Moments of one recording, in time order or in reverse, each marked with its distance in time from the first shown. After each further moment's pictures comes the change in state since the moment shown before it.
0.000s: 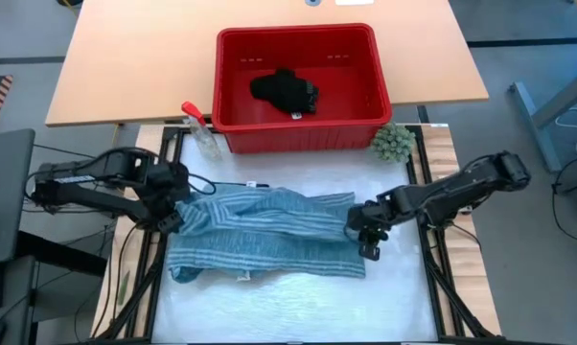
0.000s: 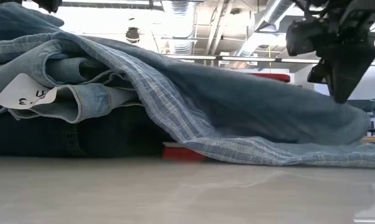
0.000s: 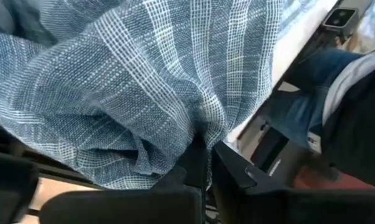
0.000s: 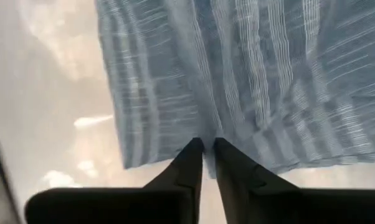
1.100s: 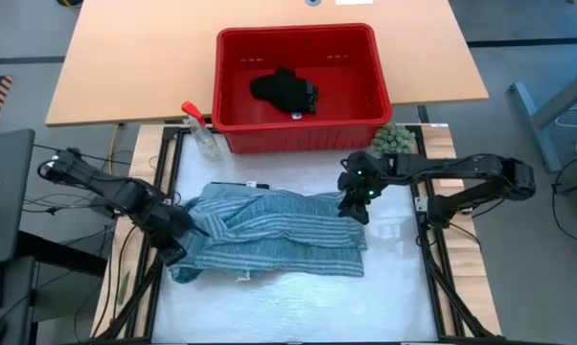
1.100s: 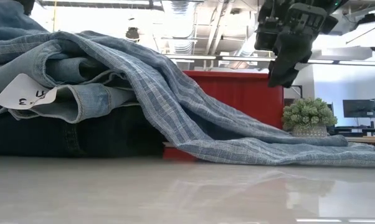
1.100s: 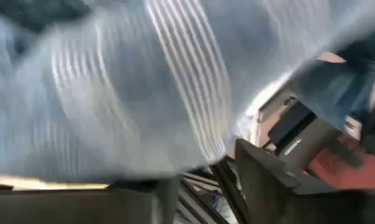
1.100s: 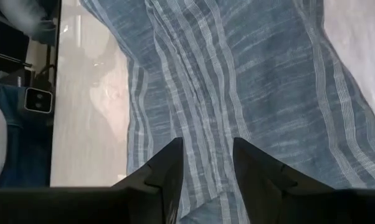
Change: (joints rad) left arm -0.462 0.052 -0.153 0.201 -0.044 -0.487; right arm -0.442 -0.051 -0.001 0.232 -0.315 -0.358
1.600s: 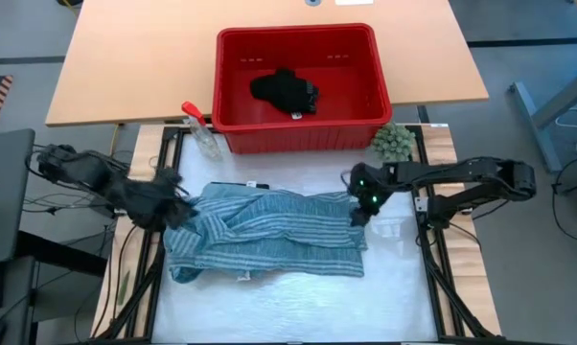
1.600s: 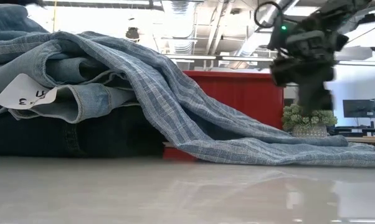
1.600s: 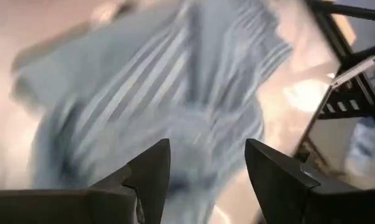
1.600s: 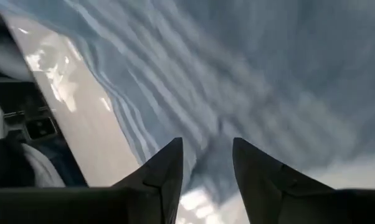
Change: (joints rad) left arm 0.003 -0.089 0.256 0.013 -0.722 0.011; right arm -0.010 -0.010 -0.173 -0.022 -0.058 0.438
